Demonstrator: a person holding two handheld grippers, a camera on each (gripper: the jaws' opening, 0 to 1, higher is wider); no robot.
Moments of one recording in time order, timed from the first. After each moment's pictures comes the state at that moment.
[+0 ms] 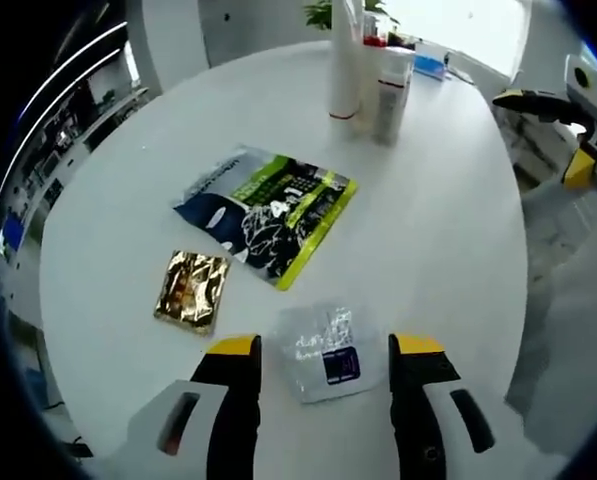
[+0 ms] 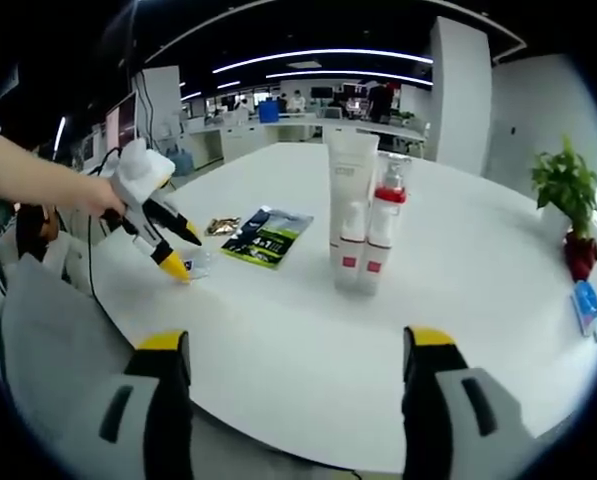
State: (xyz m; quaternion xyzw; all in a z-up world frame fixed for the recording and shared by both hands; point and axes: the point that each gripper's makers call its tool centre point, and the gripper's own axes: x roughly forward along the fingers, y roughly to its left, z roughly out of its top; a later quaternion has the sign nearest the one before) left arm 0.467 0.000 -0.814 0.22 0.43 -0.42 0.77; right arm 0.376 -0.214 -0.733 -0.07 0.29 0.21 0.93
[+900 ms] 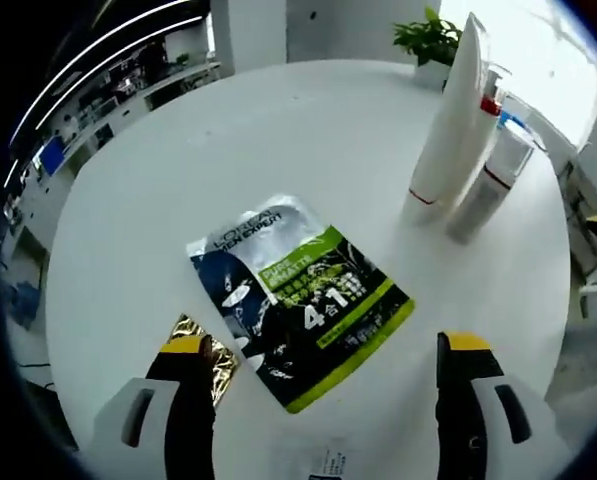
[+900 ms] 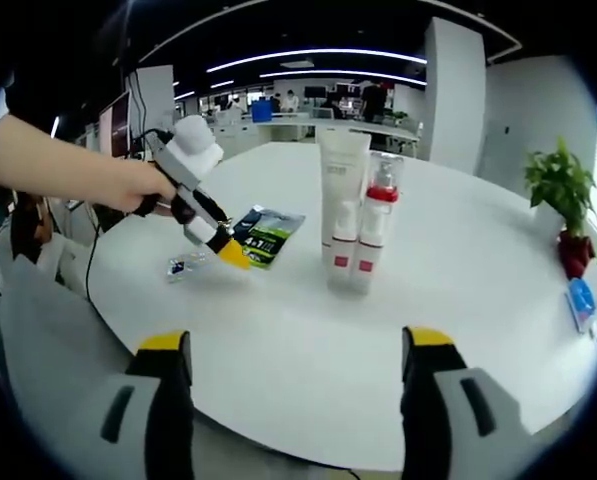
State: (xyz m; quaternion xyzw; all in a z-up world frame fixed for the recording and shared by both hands) left arm 0.541 -0.065 -0.812 0.14 0.44 -0.29 0.84; right arm 0.377 -0.220 -0.732 -0.07 0.29 0.19 0.94
